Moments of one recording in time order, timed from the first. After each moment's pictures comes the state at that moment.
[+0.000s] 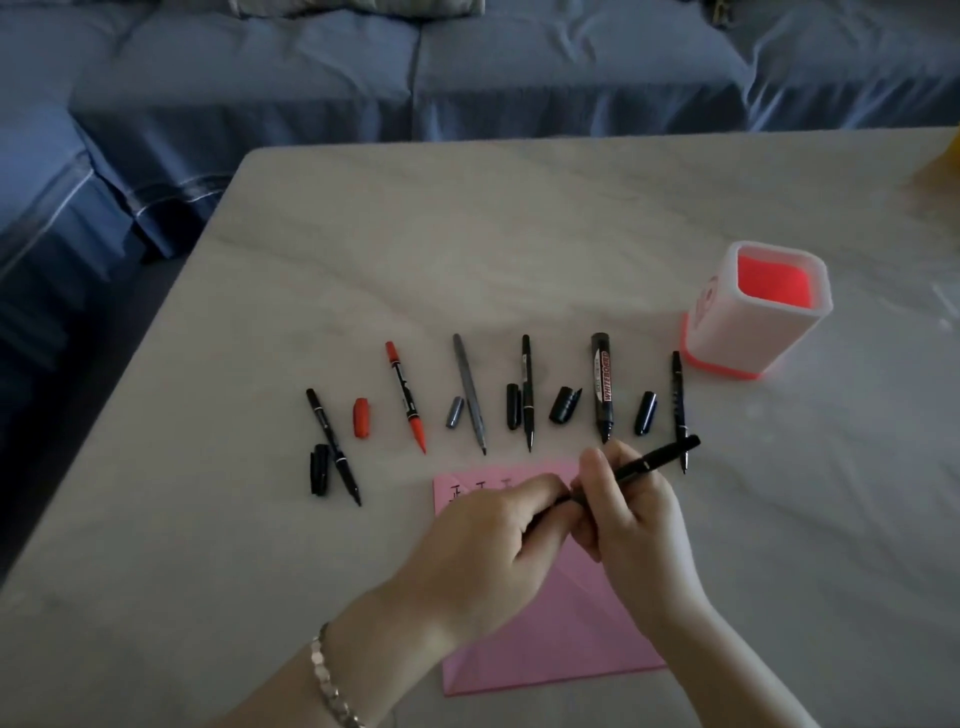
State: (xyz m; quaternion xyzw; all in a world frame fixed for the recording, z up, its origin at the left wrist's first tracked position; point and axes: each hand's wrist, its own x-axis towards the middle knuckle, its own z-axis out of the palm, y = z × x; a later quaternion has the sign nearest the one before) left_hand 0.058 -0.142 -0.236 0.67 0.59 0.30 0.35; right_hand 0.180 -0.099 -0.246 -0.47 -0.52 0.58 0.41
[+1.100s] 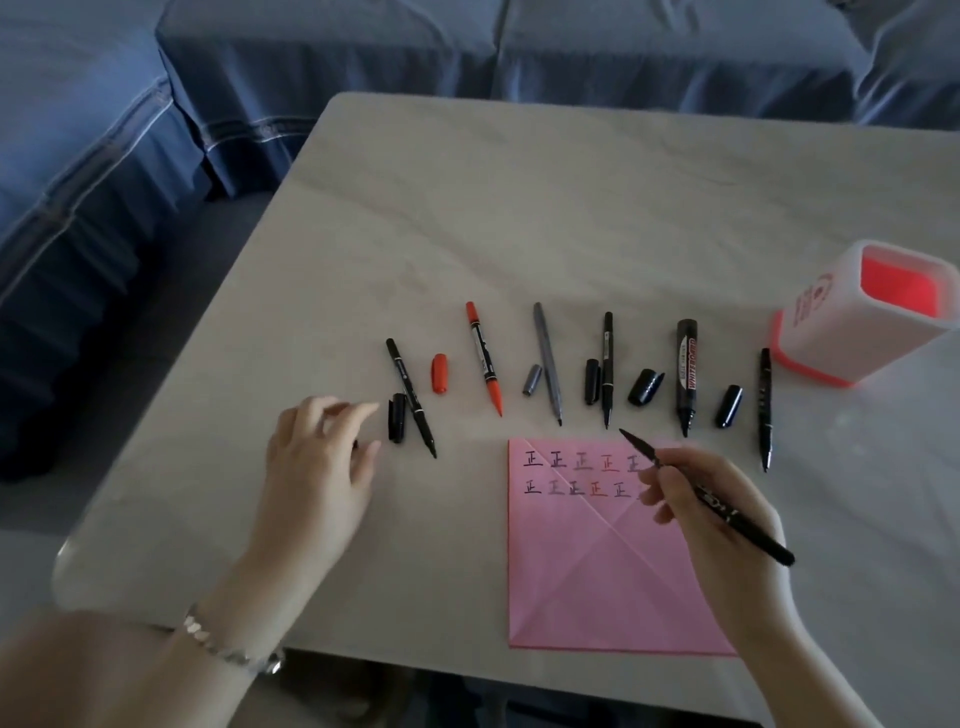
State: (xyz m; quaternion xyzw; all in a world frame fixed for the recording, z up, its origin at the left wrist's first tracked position) left_hand -0.079 -0.204 -0.284 0.53 0.82 0.20 0.01; right_hand 0.191 -0.112 -0.274 -0.46 -0.62 0.49 0.40
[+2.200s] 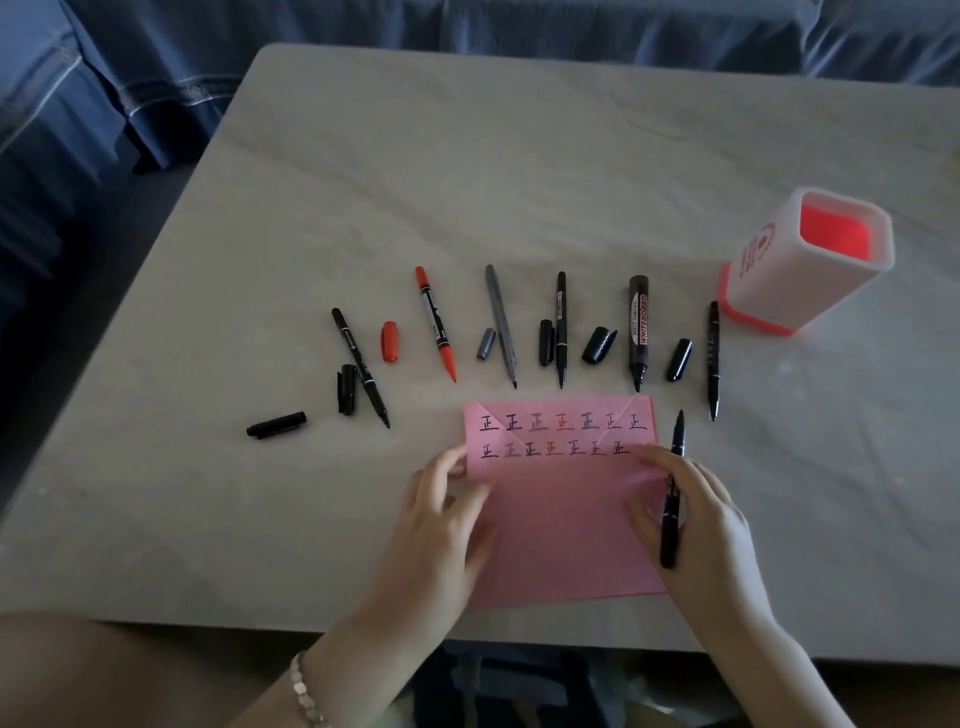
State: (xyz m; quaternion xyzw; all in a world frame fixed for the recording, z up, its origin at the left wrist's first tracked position) left_hand 0.032 -0.212 -0.314 0.62 0.73 0.22 0.18; right_hand 0.234 -0.129 -0.306 -0.57 -0.75 0.27 0.21
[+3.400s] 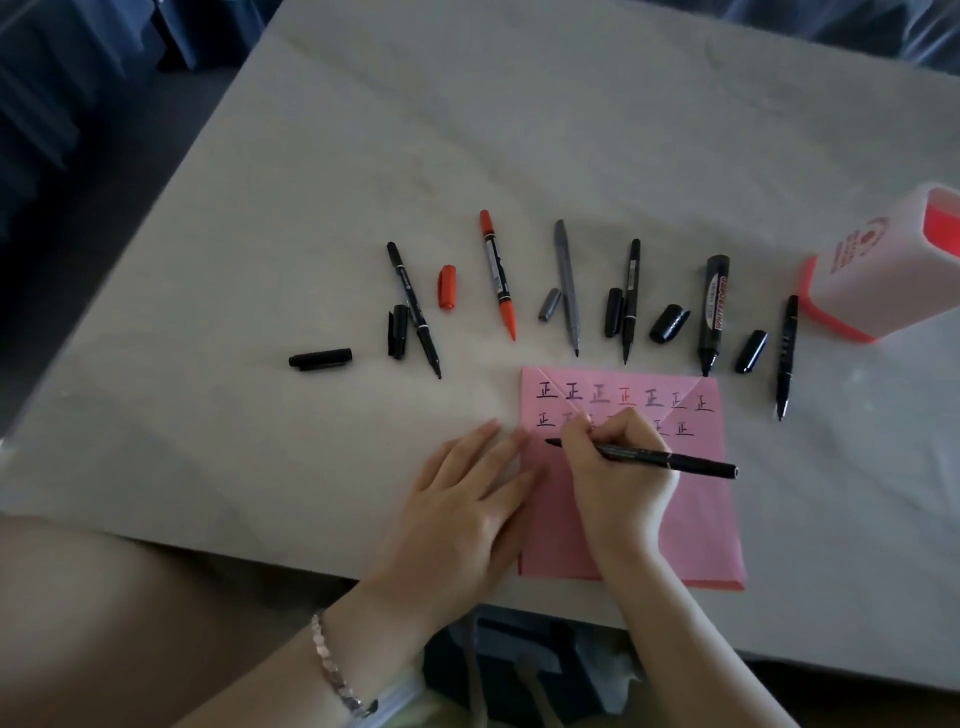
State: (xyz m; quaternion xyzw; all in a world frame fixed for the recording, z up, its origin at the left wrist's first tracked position) left_hand 0.016 -0.233 -0.333 0.68 0.69 0.19 0.14; right_hand 0.123 -0.139 -0.321 -0.60 -0.58 0.37 0.41
